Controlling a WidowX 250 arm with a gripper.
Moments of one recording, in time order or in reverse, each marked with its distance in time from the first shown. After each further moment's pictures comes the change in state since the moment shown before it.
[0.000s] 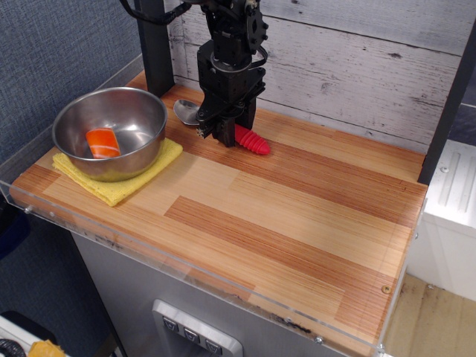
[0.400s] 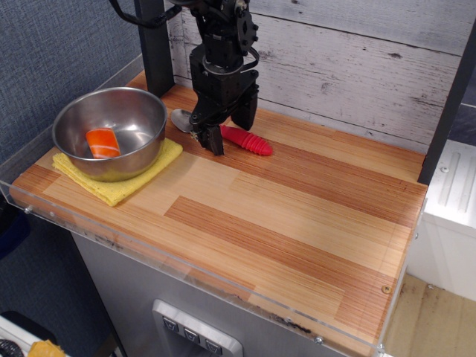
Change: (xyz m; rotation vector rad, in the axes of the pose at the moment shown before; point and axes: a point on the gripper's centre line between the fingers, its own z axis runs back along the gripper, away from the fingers) arm 0.004 0.006 -0.003 0.001 0.019 0.001
